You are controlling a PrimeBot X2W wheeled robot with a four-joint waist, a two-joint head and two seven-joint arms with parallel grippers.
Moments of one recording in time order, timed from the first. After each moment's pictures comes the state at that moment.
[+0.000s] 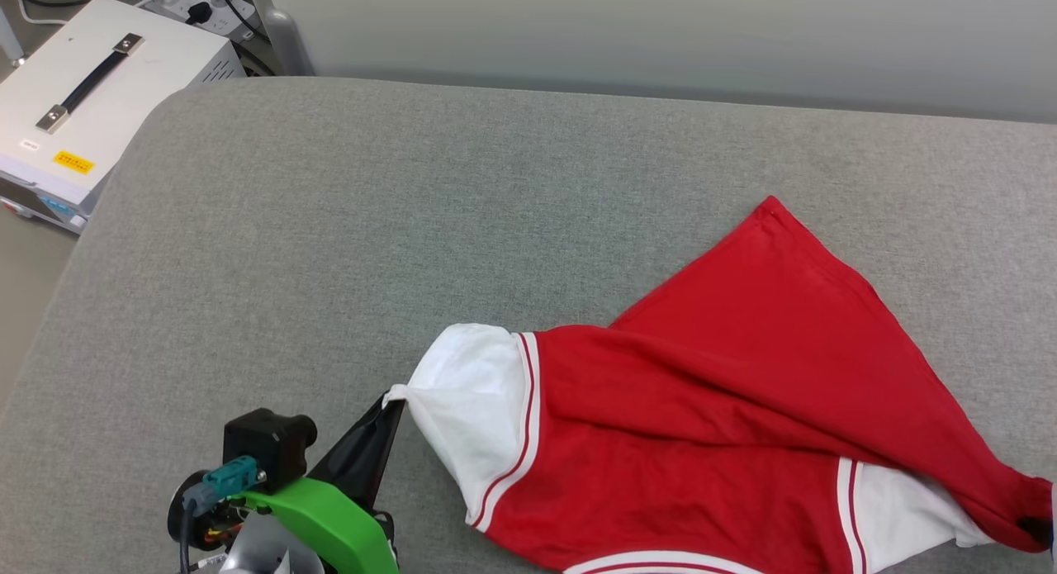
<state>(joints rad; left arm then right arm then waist) -0.09 0.63 -0.64 -0.23 -0.78 0.25 -0.03 0.02 -0.45 -0.21 -0.01 0.56 0.13 1.11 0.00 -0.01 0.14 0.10</state>
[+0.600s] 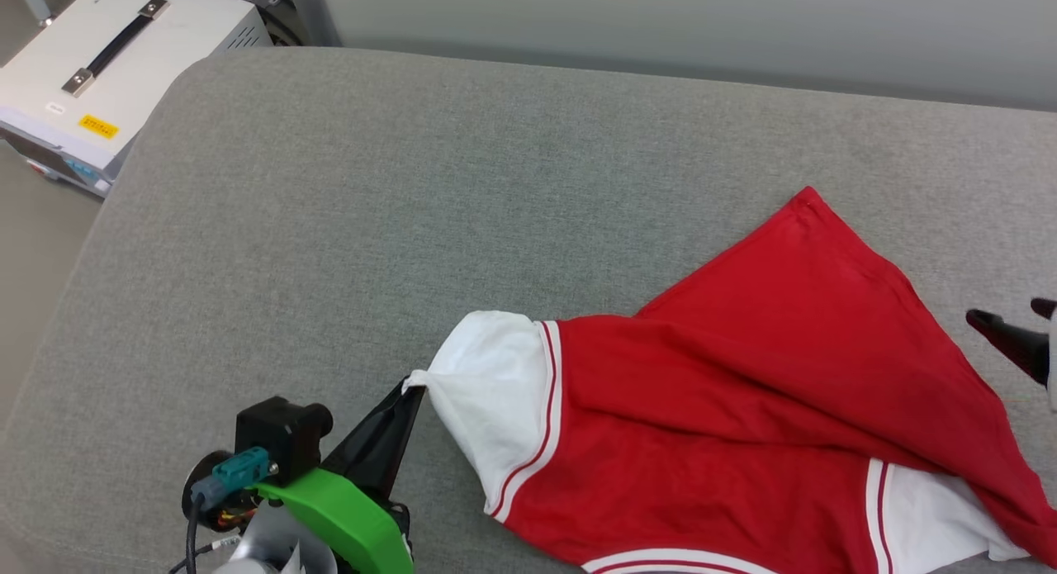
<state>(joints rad) -0.13 0.62 -0.66 -0.26 -0.77 0.23 -0.03 -0.24 -0.54 -0.08 -0.21 0.61 0.13 1.10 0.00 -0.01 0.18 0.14</state>
